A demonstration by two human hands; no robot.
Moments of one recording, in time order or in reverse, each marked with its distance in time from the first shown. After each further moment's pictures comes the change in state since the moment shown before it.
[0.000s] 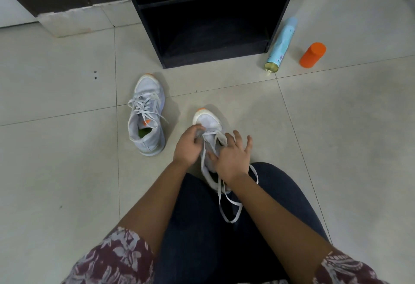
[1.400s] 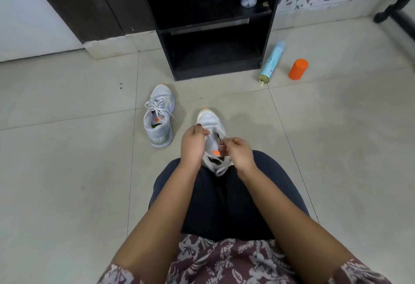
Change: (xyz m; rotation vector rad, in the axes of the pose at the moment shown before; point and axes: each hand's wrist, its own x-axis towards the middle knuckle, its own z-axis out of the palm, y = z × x) left_hand -0.125 0.110 -0.009 -0.402 0.259 -0.224; right_hand -0.084 0.025 -0.049 1.351 -0.092 0.266
